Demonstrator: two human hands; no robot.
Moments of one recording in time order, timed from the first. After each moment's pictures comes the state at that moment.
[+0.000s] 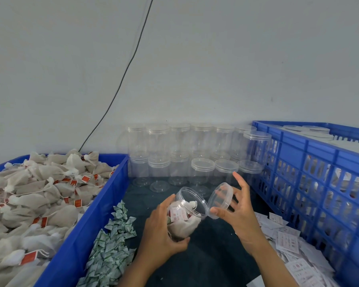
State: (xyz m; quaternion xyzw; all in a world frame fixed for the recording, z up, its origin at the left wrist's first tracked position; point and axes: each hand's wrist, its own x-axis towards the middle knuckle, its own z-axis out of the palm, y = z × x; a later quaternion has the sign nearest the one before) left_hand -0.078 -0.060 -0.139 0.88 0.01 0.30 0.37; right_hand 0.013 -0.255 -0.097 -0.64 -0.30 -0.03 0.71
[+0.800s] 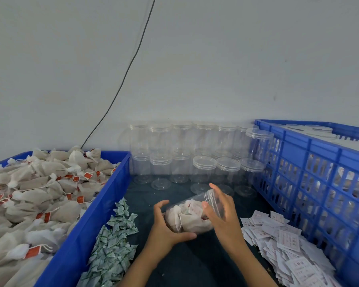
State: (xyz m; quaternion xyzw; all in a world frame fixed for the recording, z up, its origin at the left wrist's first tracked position) left_hand -0.069 -0.063 -0.149 0.77 0.06 0.21 0.61; right_hand -0.003 -0.223 -0.120 -0.72 -0.28 -0.08 0.63
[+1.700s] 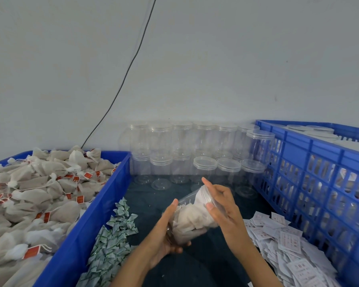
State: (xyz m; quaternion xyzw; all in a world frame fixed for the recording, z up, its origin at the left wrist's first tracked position) left_hand -0.085 -0.071 -0.111 0.62 0.09 -0.02 0.78; right_hand -0.018 -0.232 -0.092 -0.68 -0.38 -0.07 0.63
